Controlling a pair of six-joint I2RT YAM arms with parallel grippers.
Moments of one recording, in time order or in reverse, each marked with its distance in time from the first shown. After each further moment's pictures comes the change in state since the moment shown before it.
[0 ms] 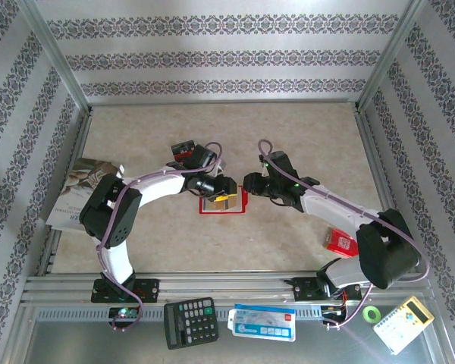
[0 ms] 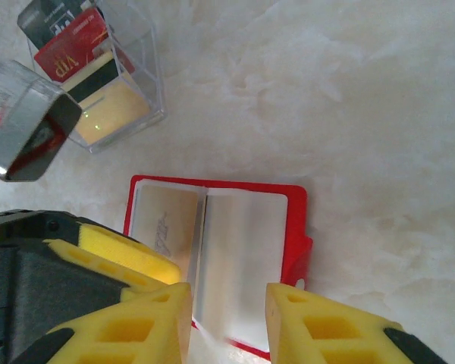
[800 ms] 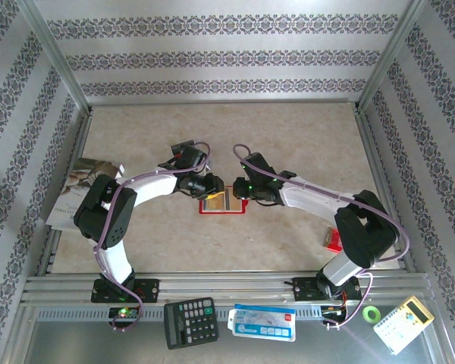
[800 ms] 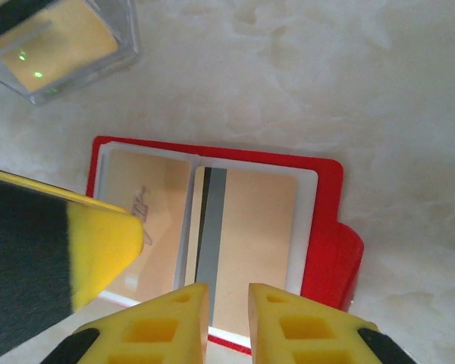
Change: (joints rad) left arm 0.063 -0.039 -0.068 0.003 -0.106 -0.038; right arm 0.127 0.208 0.162 -0.134 0.103 -0.008
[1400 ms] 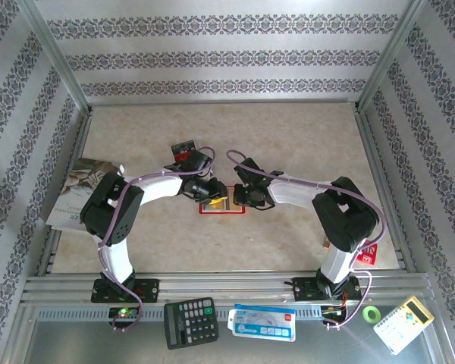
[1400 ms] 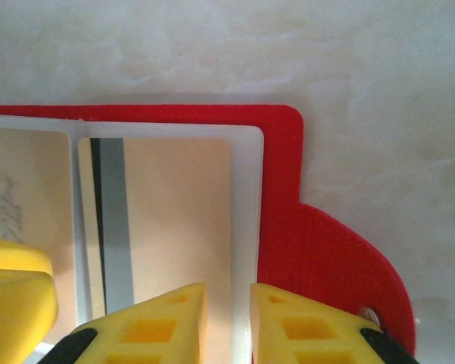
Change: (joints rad) left arm -0.032 0.048 0.004 0.004 0.014 -0.017; right arm 0.001 0.163 0.027 -0.040 0.004 0.057
